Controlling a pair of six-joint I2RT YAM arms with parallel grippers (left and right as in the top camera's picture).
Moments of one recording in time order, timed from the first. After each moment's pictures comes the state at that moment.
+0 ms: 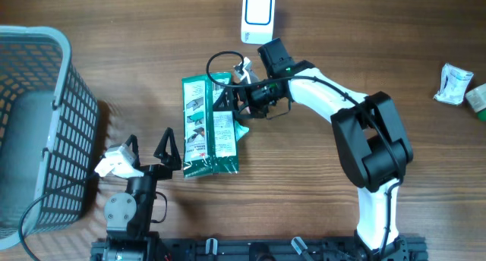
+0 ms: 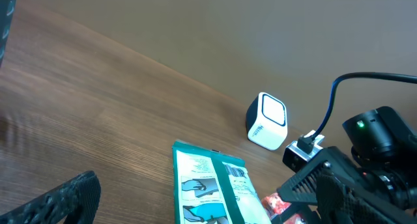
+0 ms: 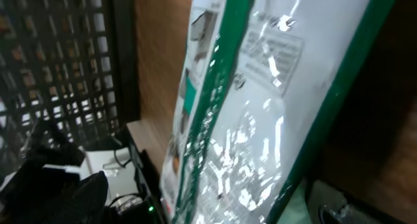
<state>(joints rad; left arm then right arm) -0.06 0.01 0.01 -0.08 0.00 -0.51 0.47 2.15 1.43 -0.47 -0.94 0.41</state>
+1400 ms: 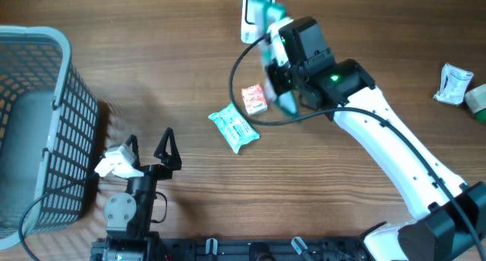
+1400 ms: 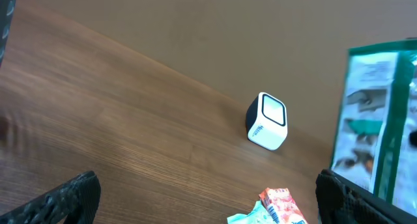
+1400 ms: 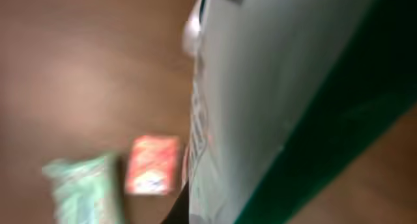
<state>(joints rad) -0.06 0.01 0.01 -0.07 0.00 -0.51 0.52 1.61 1.45 -0.68 0.20 0.04</state>
